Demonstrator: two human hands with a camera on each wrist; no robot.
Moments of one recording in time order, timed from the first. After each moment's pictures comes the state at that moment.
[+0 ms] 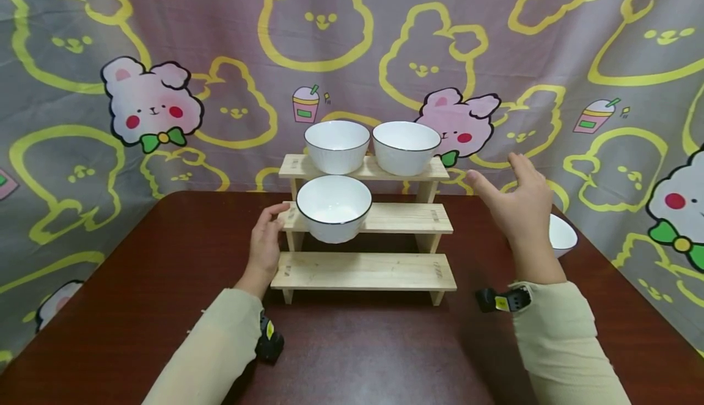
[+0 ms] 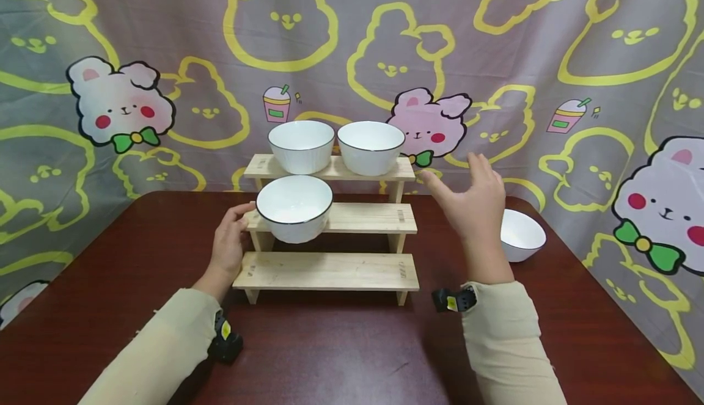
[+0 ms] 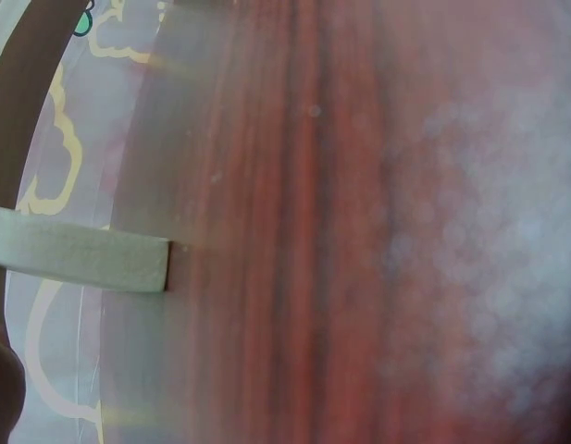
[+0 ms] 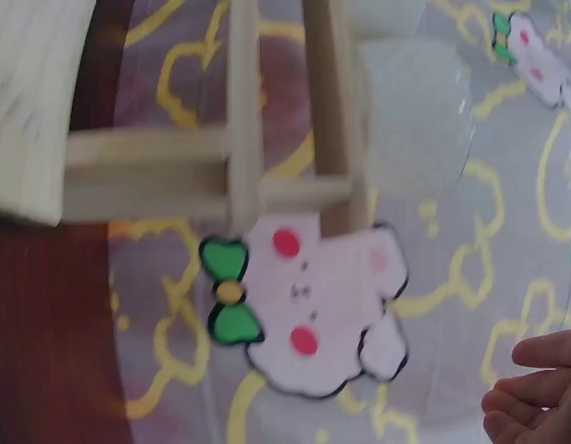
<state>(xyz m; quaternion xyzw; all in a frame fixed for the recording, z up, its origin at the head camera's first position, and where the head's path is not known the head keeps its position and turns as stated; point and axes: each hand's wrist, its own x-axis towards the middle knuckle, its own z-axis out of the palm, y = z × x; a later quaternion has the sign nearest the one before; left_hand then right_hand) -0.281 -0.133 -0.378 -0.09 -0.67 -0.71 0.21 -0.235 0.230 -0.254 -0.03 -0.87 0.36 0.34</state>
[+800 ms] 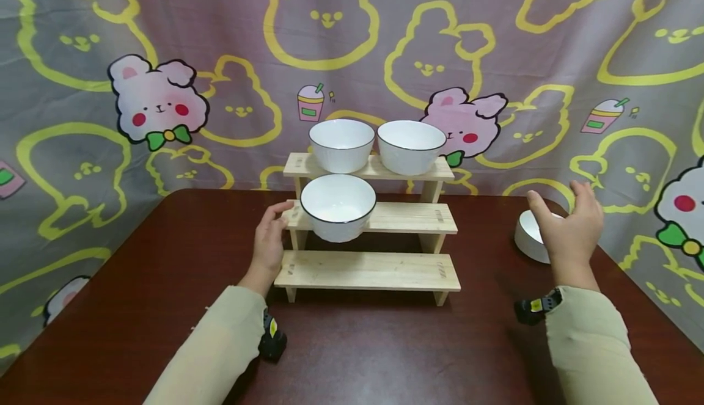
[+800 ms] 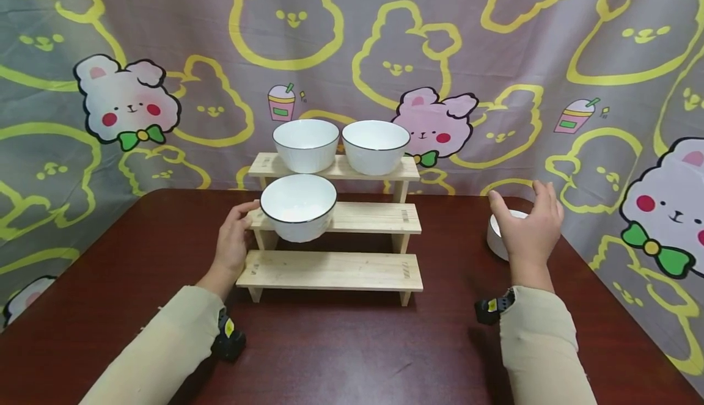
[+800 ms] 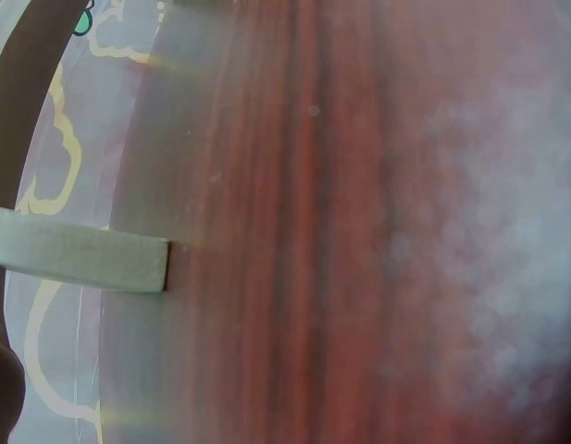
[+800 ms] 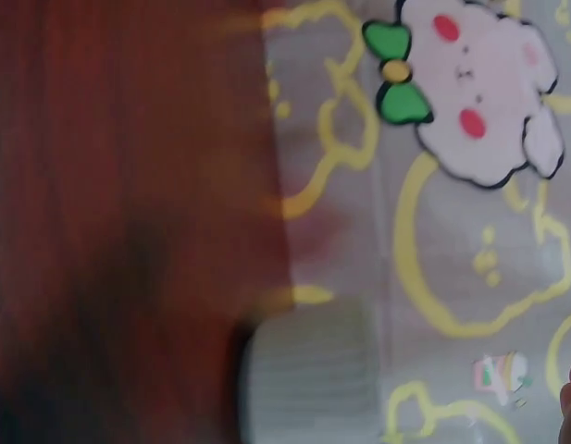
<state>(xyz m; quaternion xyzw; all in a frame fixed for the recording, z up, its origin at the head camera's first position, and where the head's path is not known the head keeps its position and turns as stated) -0.283 -0.135 -0.378 -0.09 -0.66 -0.72 0.20 -0.259 0.318 -0.317 -0.11 -0.81 0.38 0.43</state>
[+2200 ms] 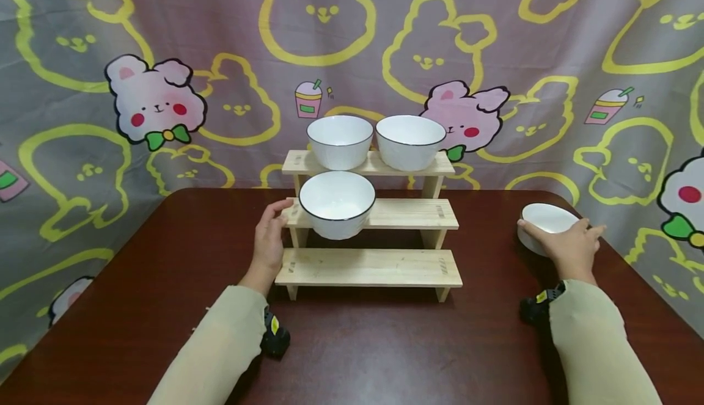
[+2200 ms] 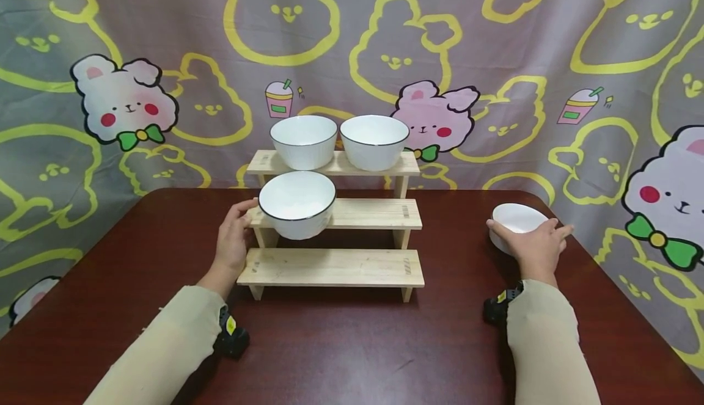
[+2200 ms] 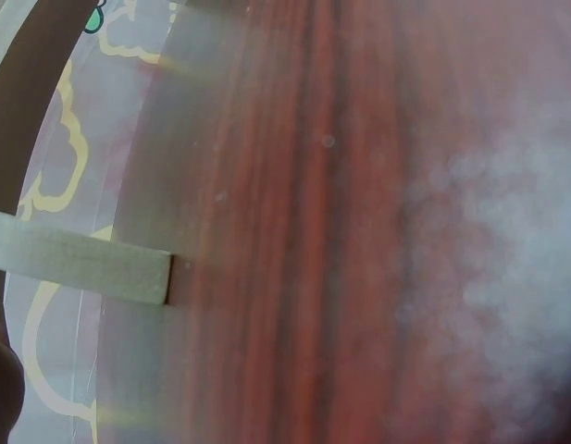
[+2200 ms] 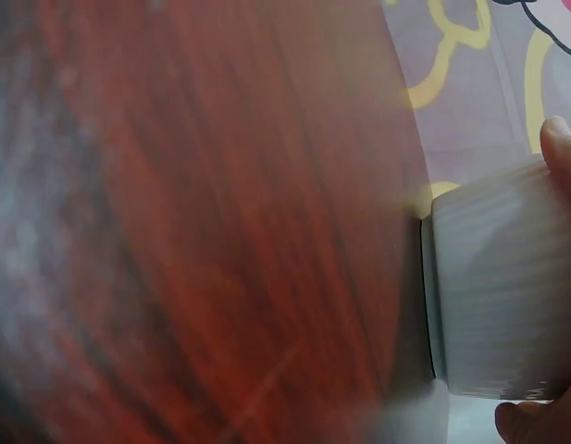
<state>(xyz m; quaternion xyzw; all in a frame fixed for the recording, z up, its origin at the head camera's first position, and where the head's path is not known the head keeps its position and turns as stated) -0.285 -0.134 -0.382 -0.10 -0.66 -0.71 0.22 -0.279 0.375 -0.371 -0.25 -0.90 0.34 0.12</state>
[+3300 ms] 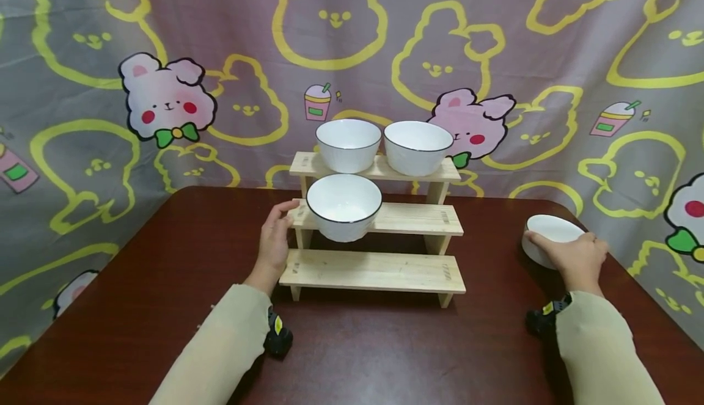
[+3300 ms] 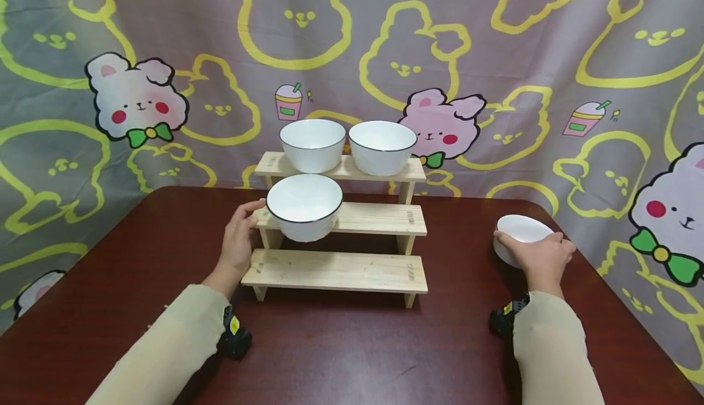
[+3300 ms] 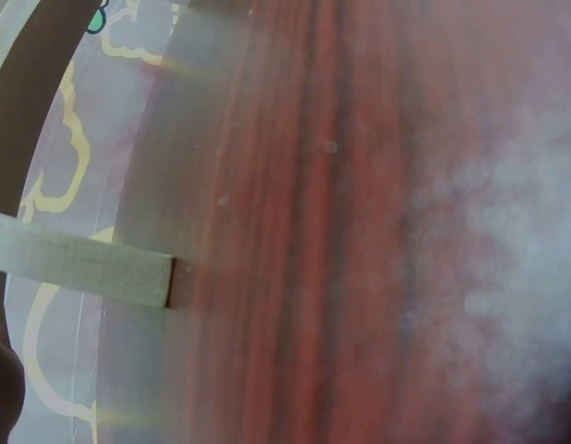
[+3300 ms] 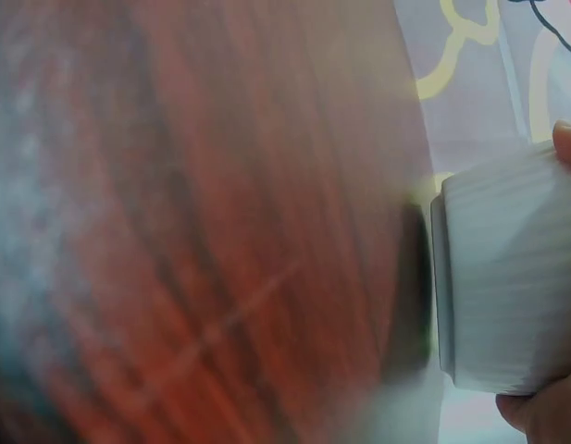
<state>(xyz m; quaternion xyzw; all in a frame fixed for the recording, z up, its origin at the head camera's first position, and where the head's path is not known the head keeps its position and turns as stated) -0.282 -0.133 -0.378 -0.09 -0.65 -0.72 0.21 -0.273 0.371 -0.368 -0.25 -0.90 0.33 0.13</state>
